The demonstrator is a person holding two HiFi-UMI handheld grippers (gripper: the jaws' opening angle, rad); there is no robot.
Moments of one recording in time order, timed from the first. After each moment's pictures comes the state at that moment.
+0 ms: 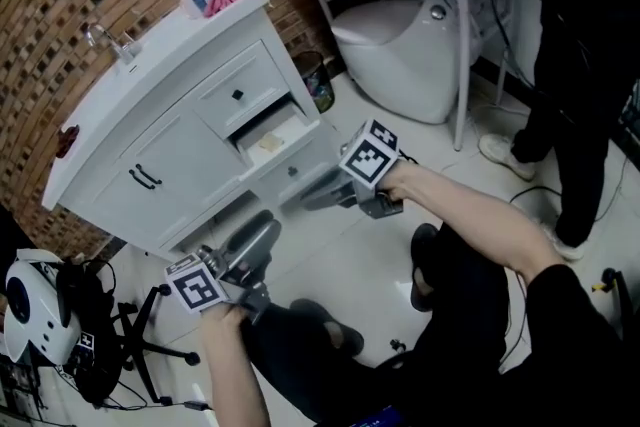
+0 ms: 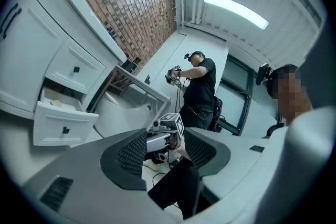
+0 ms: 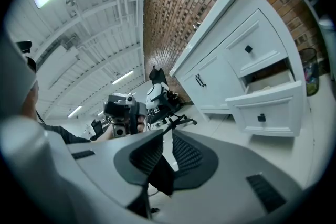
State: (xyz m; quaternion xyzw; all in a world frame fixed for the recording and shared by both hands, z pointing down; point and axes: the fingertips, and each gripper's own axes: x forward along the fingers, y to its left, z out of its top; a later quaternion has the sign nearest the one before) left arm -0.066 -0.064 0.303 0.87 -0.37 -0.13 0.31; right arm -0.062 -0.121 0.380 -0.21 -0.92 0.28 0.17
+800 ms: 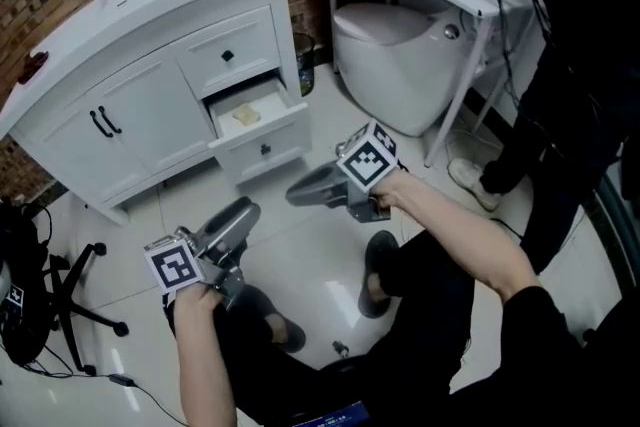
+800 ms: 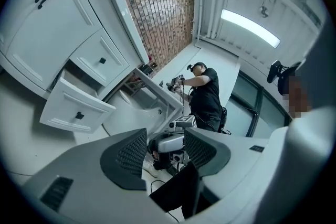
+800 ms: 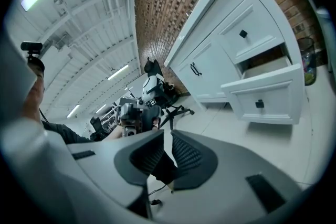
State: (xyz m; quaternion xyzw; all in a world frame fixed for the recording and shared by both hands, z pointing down) left arm -0.100 -0.079 0.365 0.83 -0.41 -0.19 0.34; right arm -0.062 -0.118 0.412 -0.21 -0.91 0.28 0.22
